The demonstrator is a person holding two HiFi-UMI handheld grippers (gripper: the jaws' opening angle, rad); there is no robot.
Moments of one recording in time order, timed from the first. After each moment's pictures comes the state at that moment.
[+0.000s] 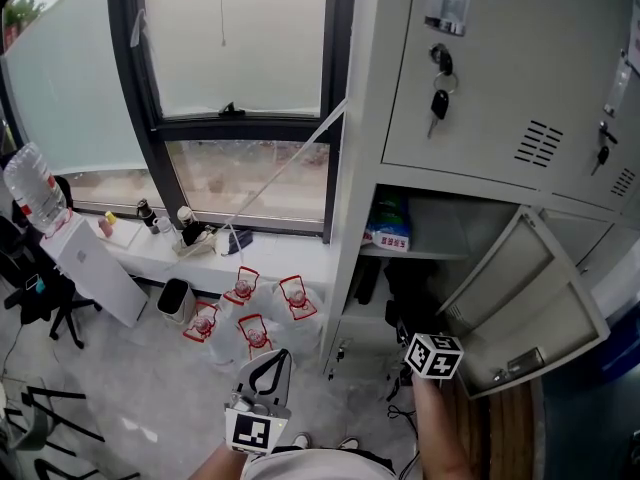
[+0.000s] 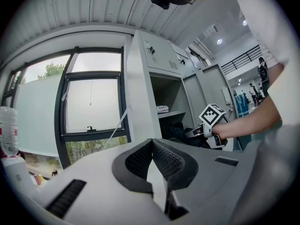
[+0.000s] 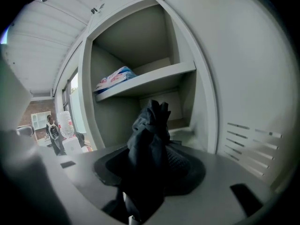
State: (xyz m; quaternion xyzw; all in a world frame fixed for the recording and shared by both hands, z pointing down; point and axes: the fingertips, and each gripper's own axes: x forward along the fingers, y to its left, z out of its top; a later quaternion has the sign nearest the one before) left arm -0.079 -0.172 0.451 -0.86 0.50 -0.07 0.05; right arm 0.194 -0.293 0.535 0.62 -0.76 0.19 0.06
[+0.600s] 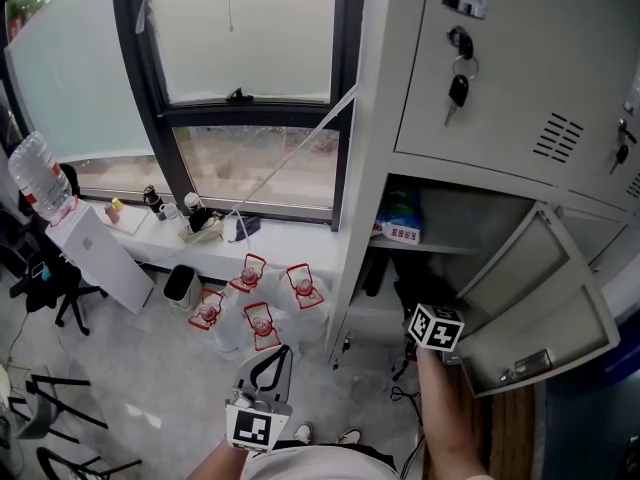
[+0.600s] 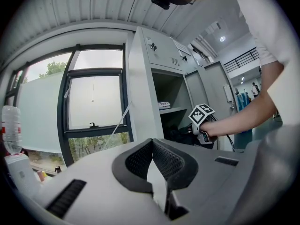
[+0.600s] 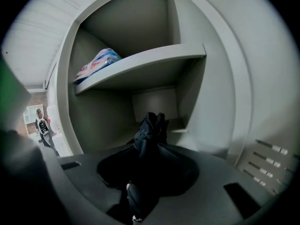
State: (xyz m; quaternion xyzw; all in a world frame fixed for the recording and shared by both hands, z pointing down) left arm -0.084 -0.171 0.461 -0.85 0.51 -0.09 0.04; right arm 0.209 -0.344 0.542 0.65 -0.73 0.19 0.09
